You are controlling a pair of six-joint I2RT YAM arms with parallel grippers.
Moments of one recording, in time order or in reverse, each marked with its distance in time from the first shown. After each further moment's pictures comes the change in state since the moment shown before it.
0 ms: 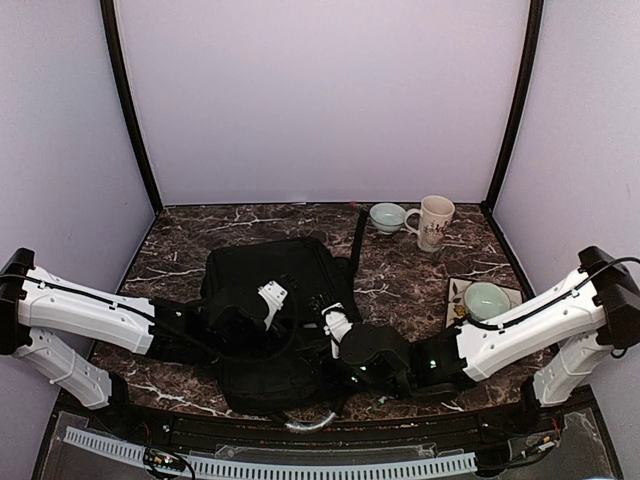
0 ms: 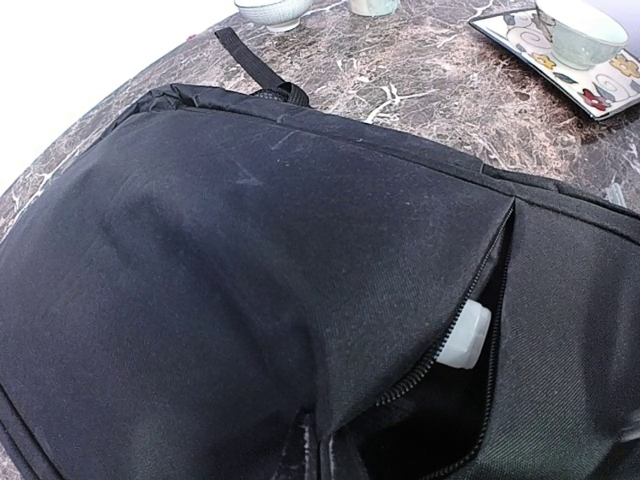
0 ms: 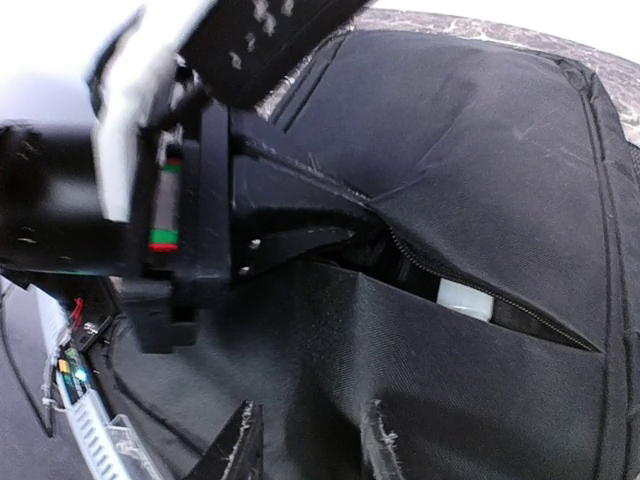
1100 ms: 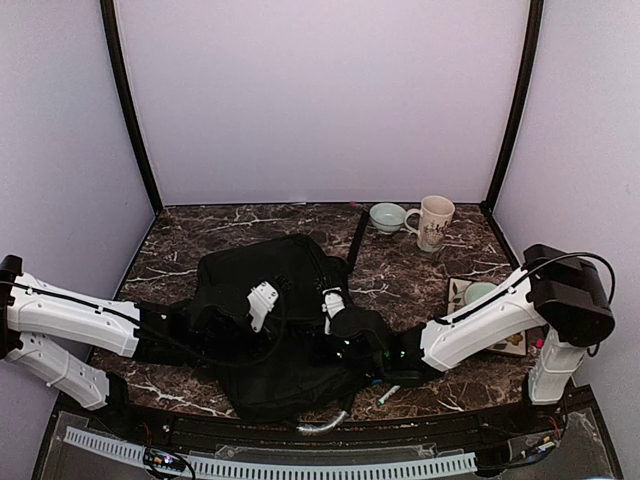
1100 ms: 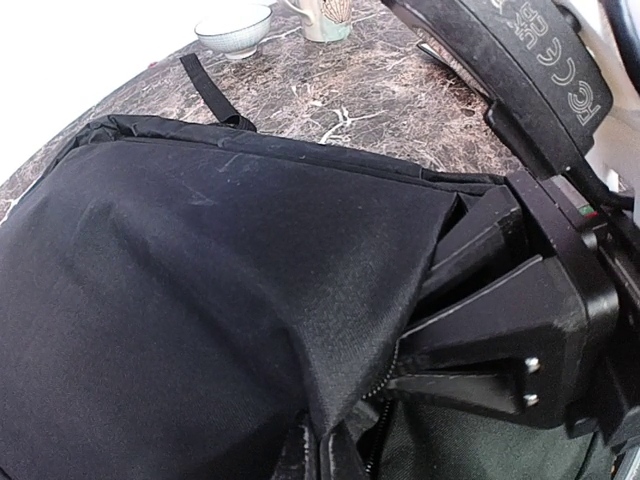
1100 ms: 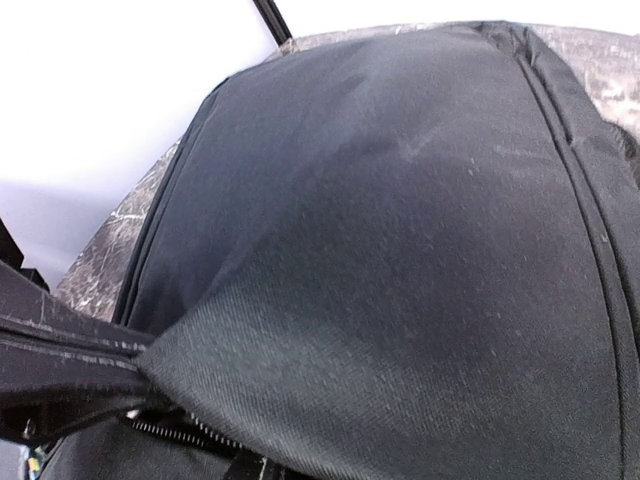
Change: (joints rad) left arm 0.015 -0.095 -0.082 0.092 0.131 0.048; right arm -0.175 0.239 0.006 0.311 -0.040 0.040
